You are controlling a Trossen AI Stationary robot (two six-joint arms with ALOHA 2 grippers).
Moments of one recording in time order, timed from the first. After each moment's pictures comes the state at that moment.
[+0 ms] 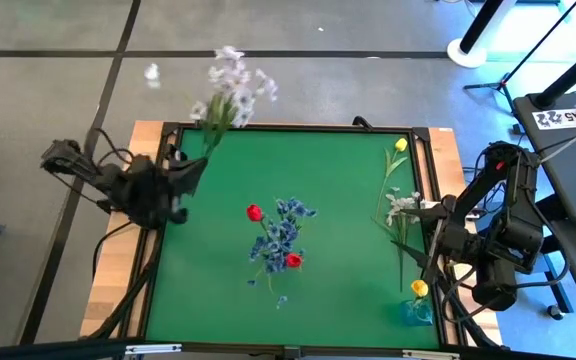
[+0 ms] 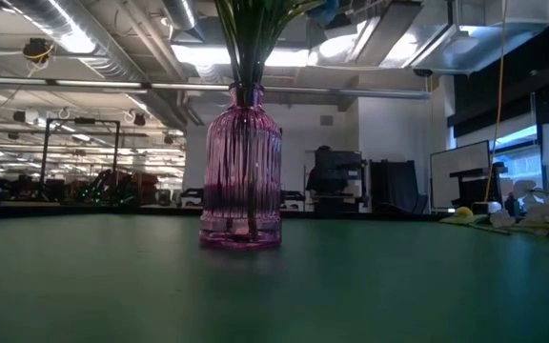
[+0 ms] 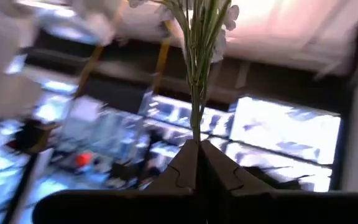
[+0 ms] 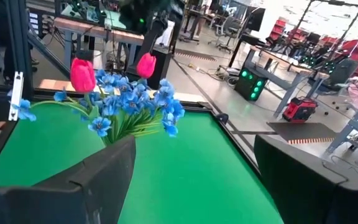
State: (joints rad) left arm -0.48 0.81 0.66 0.87 -0.75 0.18; right arm 1.13 1.18 1.34 -1.19 1.36 0.81
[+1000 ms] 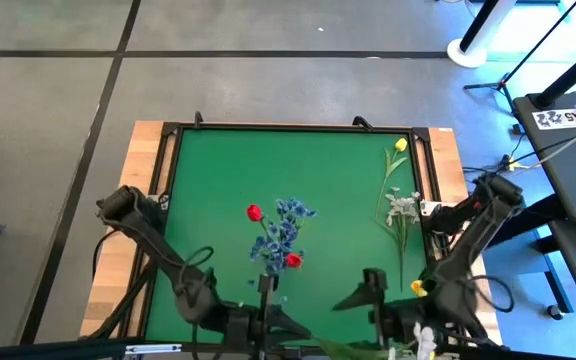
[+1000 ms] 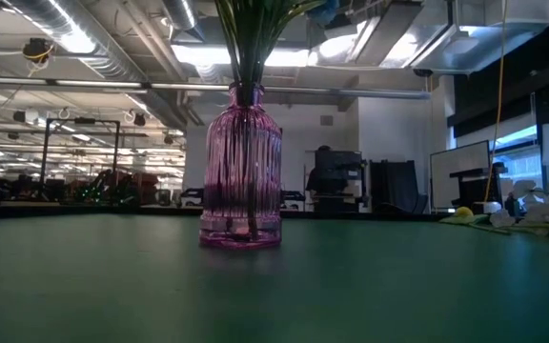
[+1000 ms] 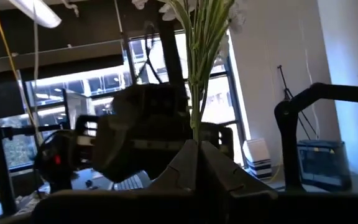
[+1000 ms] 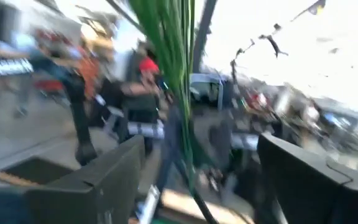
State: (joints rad) left arm -0.73 1.89 1.55 0.73 -0.57 0.40; right arm 0.91 1.61 1.34 0.60 0.67 -0.46
